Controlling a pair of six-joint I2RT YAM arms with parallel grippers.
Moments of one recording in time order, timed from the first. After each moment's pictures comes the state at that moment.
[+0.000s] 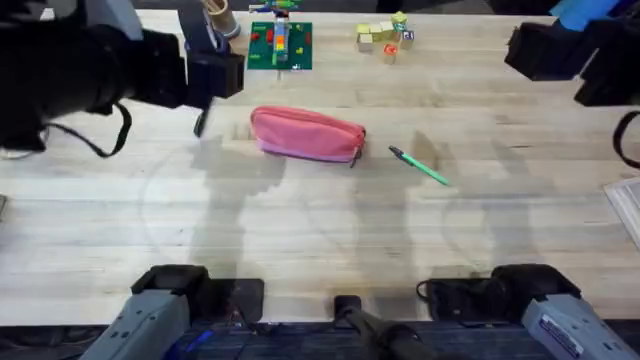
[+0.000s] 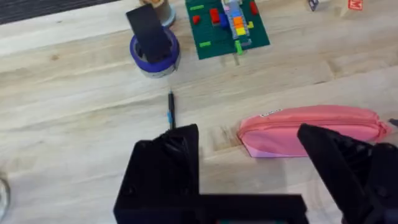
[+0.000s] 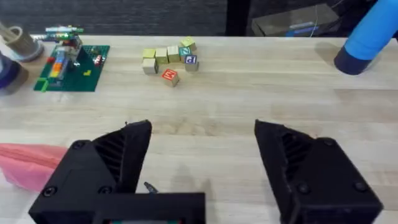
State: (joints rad) left arm -0.01 0.92 1.06 -0.80 0.14 0.14; right arm 0.00 0.75 0.98 -0.65 -0.02 0.02
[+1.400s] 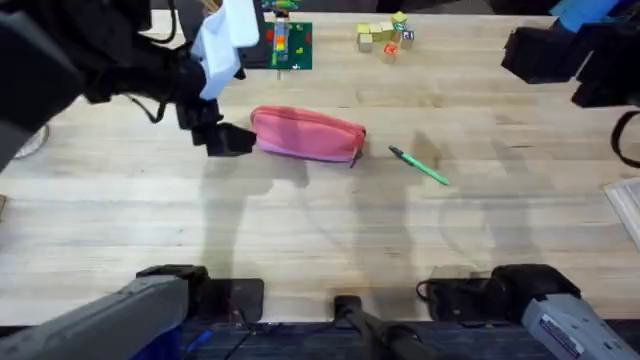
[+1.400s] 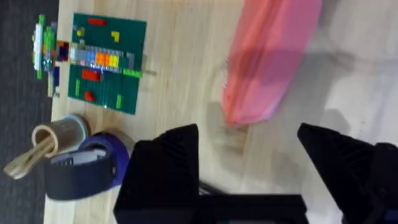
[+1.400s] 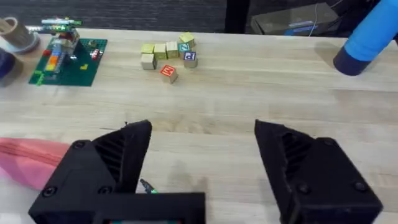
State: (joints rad) left arm 0.00 1.28 1.08 -0.91 0.42 1.34; right arm 0.00 0.76 0.98 -0.65 -0.03 -0.01
